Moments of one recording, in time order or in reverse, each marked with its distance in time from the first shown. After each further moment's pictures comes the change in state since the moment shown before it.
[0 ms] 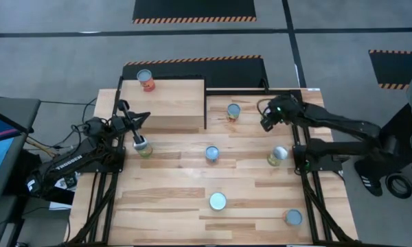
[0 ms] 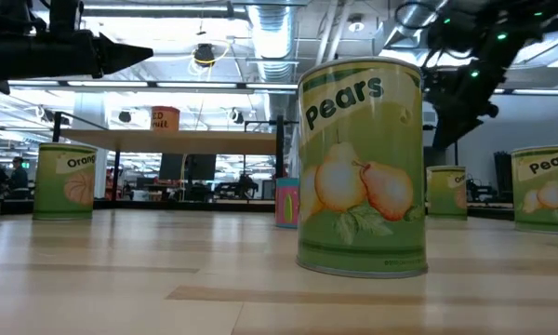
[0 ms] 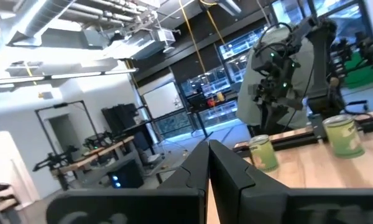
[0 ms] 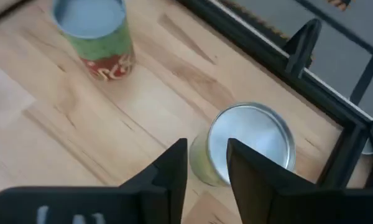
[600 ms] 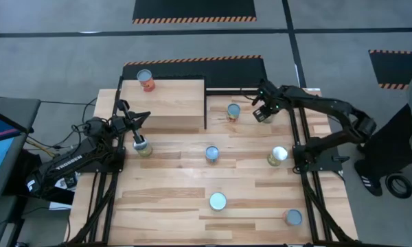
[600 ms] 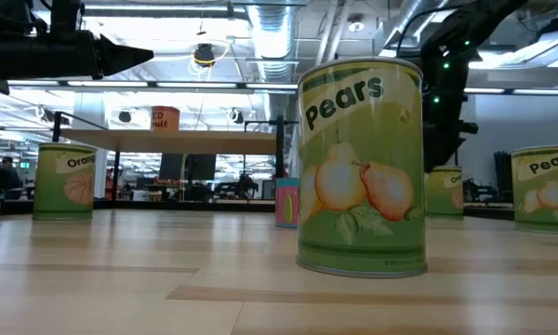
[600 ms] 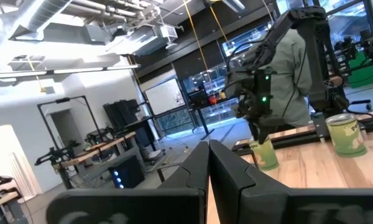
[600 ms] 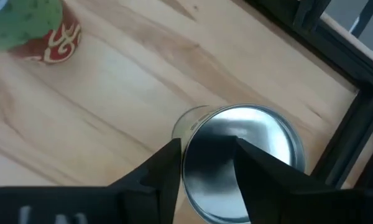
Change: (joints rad) left arm 0.000 0.000 0.000 -0.010 -0.007 -0.016; right arm -0.177 0.410 0.222 -0.120 -0.109 0.020
